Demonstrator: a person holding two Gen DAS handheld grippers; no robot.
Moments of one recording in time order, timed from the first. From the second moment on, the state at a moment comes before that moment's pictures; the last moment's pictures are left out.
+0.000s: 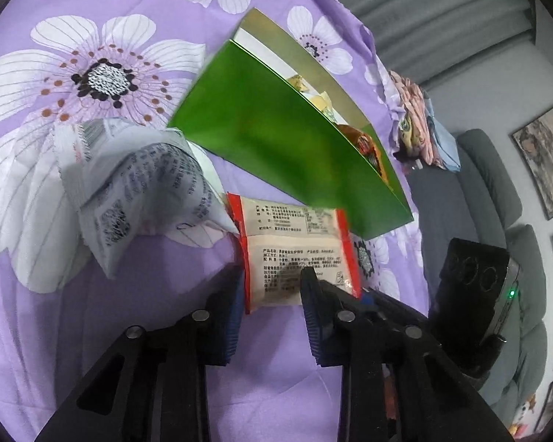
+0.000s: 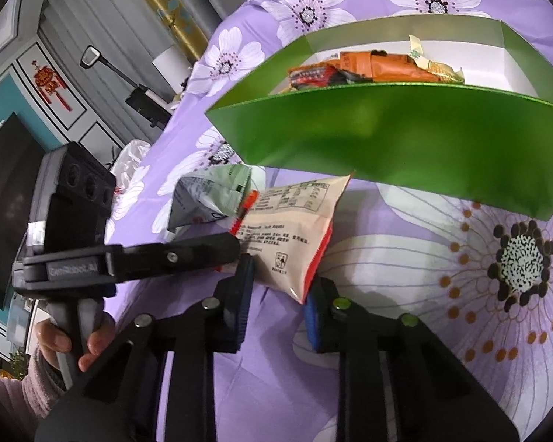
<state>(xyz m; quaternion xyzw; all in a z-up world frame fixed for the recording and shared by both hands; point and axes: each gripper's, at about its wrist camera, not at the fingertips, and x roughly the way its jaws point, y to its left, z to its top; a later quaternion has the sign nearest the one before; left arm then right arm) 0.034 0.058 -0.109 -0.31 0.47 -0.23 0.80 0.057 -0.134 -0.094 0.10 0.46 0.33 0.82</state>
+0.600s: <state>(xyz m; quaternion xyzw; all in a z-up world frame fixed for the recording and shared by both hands) 0.019 0.050 -0.086 -0.30 0.44 -0.25 0.81 0.043 -0.142 -0.071 0.10 0.43 0.34 0.83</state>
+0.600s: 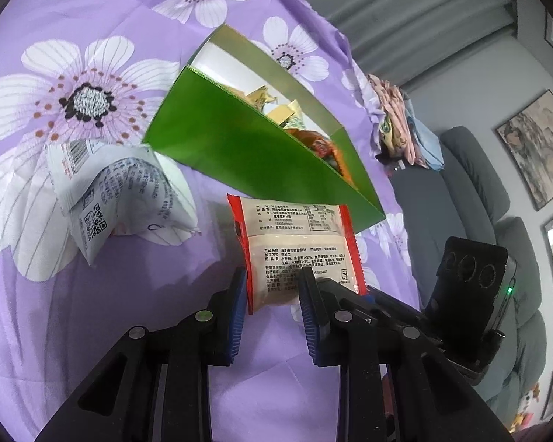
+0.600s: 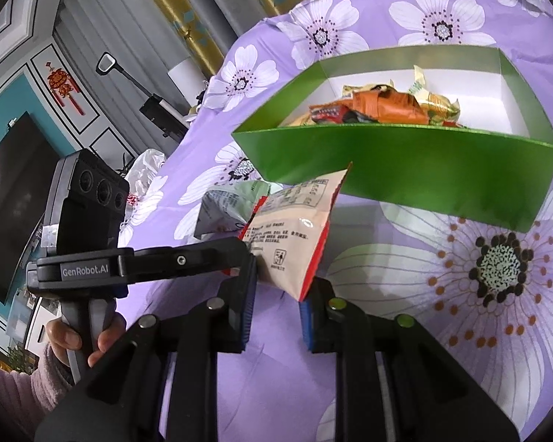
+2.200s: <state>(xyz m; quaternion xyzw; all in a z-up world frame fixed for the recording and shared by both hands) 0.125 0.038 -0.014 -0.29 0.40 -0.27 0.83 0.126 -0.150 -0.005 0.09 0.35 0.32 0.88</state>
